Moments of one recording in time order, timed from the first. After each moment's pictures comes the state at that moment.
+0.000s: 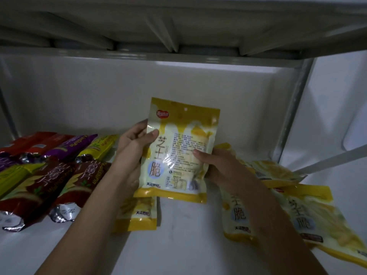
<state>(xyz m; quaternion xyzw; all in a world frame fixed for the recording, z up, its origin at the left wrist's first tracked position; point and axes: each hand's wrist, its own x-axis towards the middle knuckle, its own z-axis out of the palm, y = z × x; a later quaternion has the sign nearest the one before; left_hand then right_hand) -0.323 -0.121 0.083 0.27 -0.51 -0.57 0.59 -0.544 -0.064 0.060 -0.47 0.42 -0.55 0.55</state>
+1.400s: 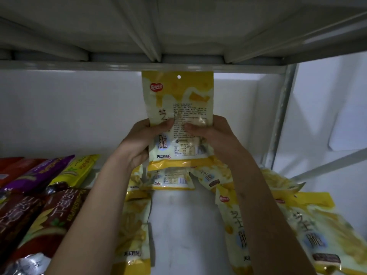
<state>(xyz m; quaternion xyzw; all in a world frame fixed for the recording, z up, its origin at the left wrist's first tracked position) -0.375 -0.193 0.134 0.21 -0.58 -0.64 0.46 -0.564 -0.121 0.135 -0.57 0.43 -0.62 0.31</state>
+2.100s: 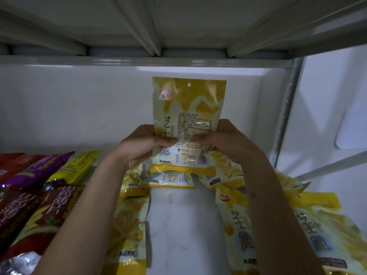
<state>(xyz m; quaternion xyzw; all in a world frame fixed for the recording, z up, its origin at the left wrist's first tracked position) -0.367 -0.204 0.121 0.27 -0.70 -0.57 0.34 -0.594 -0.126 0.125 -0.59 0.55 -0.52 0.30</state>
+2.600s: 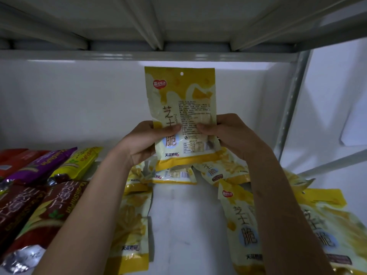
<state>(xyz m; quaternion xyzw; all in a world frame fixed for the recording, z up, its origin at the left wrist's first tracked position) -0.370 -0.196 0.121 0.26 -0.64 -0.63 0.37 -0.590 -0.115 0.131 -0.56 0.53 -0.55 0.33</state>
